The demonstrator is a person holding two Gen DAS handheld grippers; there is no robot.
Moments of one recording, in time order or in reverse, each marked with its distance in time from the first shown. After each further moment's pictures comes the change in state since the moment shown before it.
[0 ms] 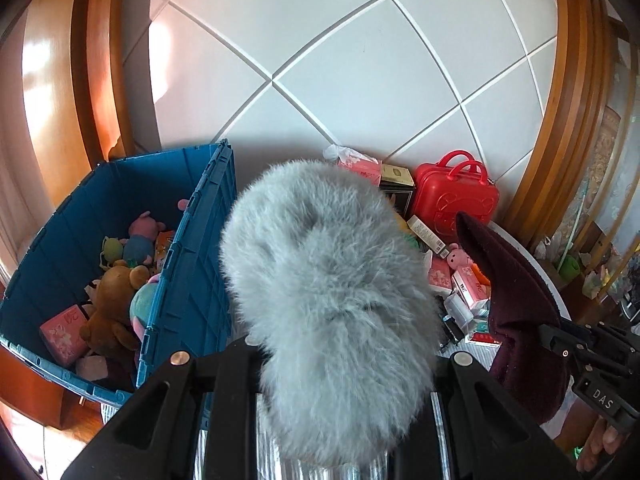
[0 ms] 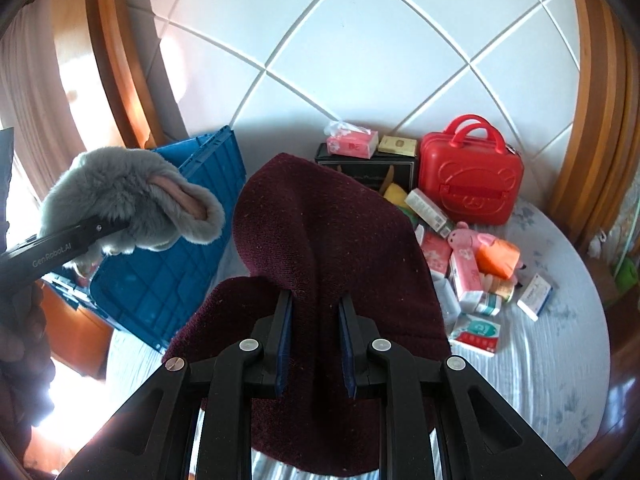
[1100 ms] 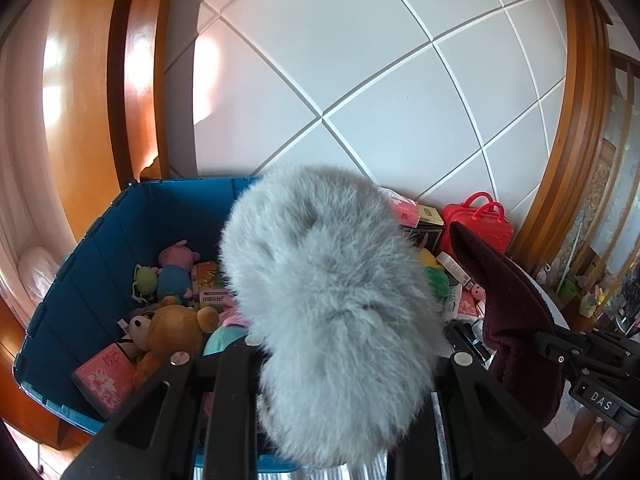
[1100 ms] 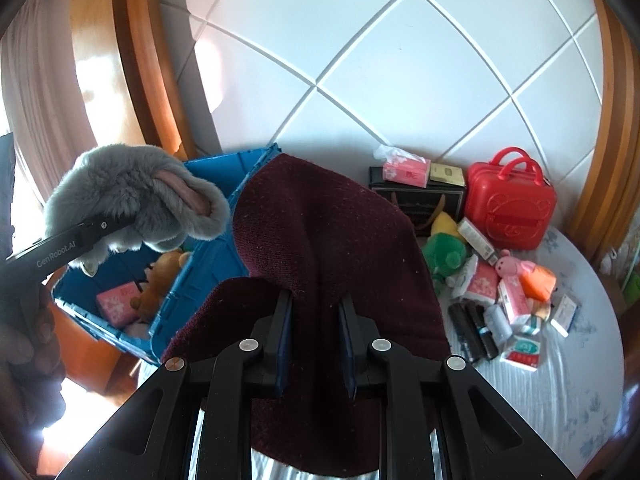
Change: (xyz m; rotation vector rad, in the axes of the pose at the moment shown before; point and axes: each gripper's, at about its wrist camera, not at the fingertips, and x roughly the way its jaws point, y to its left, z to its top) left arm -0.026 0.155 0.023 -0.032 -0.107 -0.021; right arm 0.027 0.141 0.035 -0.020 -0.056 0.007
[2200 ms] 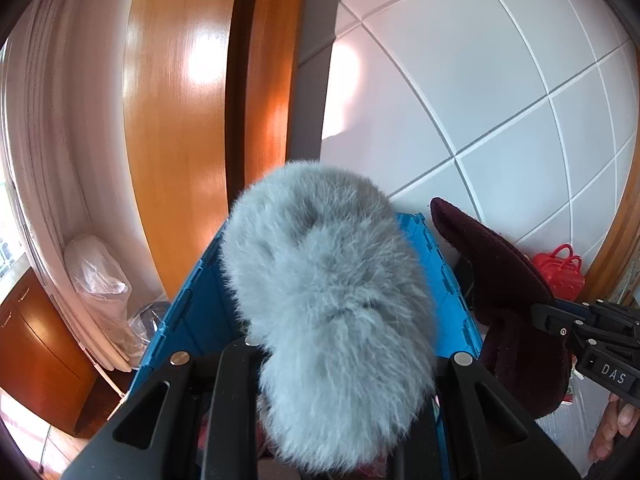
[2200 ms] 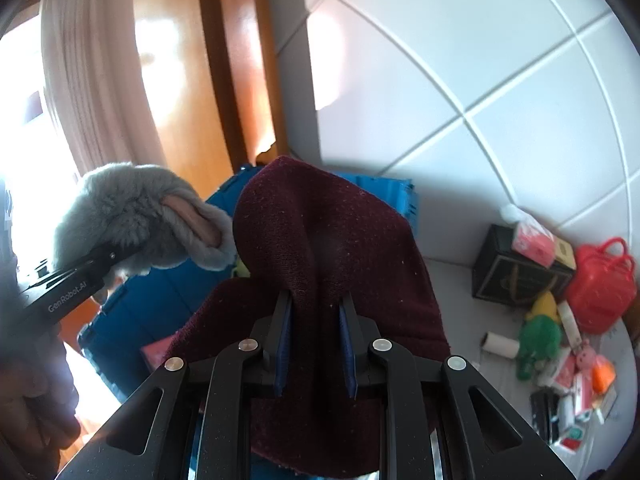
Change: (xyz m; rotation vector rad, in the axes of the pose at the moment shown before) left arm 0.022 0.228 0.055 -0.127 -0.045 0.179; right arm 0.131 0.221 0.114 -0.203 0.035 0.155
